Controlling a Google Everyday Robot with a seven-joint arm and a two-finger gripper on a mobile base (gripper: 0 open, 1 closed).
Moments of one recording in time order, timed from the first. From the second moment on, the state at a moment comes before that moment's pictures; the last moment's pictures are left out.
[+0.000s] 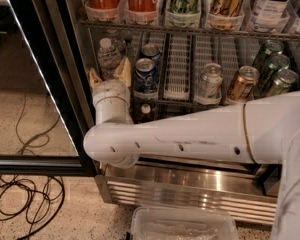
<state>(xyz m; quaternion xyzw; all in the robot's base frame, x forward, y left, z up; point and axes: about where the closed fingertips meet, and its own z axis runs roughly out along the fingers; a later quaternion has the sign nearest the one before) 0.674 0.102 0.875 -0.15 0.63 -0.08 0.76</state>
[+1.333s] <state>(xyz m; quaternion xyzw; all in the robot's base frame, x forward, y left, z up) 0.671 0.104 0.877 -0.14 0.63 -0.06 0.76</state>
